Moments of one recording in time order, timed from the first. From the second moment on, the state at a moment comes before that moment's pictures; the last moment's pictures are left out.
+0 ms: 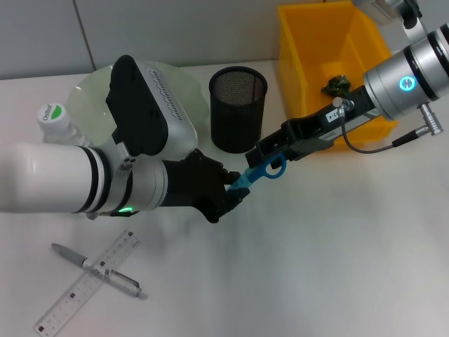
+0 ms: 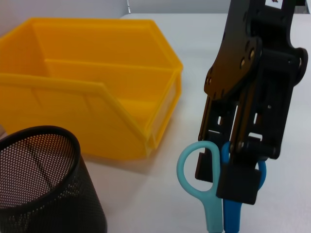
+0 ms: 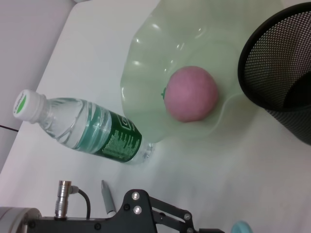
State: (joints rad) left arm -0.47 -2.07 1.80 1.19 2.06 0.87 -1.99; right arm 0.90 1.98 -0.87 -0.67 -2.32 -1.56 2.56
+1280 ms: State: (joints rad) left arm -0.49 -2.07 1.80 1.19 2.03 0.87 -2.00; right arm 0.90 1.98 -0.87 -0.65 -2.32 -1.55 2.55
